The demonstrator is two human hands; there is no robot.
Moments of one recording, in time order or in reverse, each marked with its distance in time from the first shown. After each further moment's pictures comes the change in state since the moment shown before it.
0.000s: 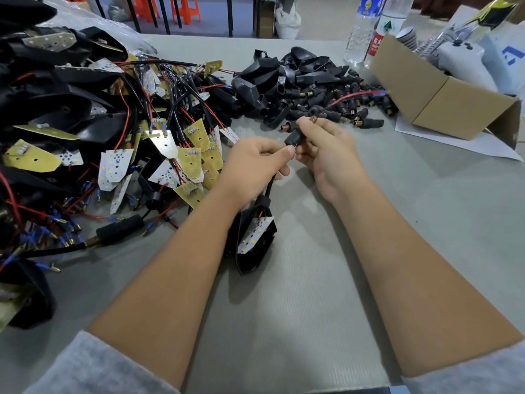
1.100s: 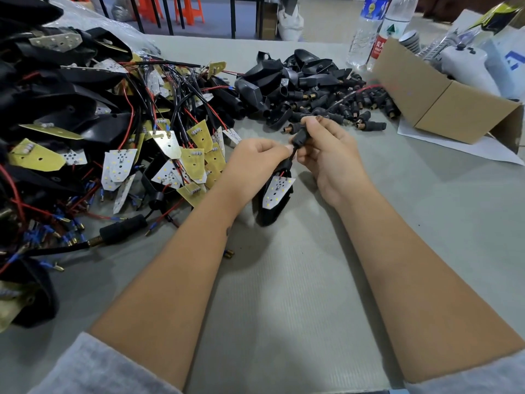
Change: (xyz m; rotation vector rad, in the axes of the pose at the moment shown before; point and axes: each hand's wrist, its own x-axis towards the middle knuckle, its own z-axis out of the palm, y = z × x) left_hand -0.004 0.003 -0.004 -0.036 -0.015 -0.064; right_hand 0.001 0.002 -0.001 0.015 0.004 -0.003
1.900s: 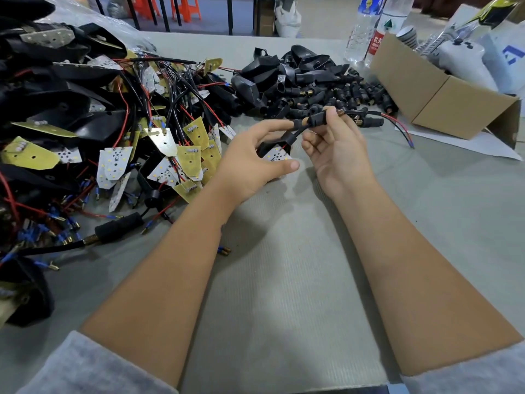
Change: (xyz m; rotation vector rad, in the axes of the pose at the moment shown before) left_hand 0.002 -0.006 -0.003 -0.009 -0.034 0.220; right_hand 0.001 -0.006 -0.003 0.271 0.131 0.000
